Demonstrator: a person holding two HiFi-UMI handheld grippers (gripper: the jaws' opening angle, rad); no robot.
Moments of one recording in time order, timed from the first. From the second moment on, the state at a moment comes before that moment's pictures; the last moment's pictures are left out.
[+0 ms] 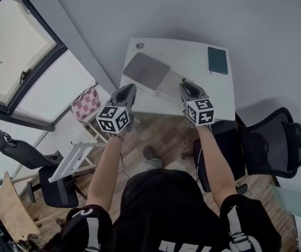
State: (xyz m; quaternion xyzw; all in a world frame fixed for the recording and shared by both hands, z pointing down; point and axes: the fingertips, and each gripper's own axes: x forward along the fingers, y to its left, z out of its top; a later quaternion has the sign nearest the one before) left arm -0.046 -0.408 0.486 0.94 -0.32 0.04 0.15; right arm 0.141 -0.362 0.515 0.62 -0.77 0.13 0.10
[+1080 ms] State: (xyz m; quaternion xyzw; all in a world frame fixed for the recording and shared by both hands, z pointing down) left arm 0.030 -0.491 0.524 0.92 -0.37 0.03 0.15; right arm 0.210 -0.480 0.549 0.56 -0.81 0.14 0.13
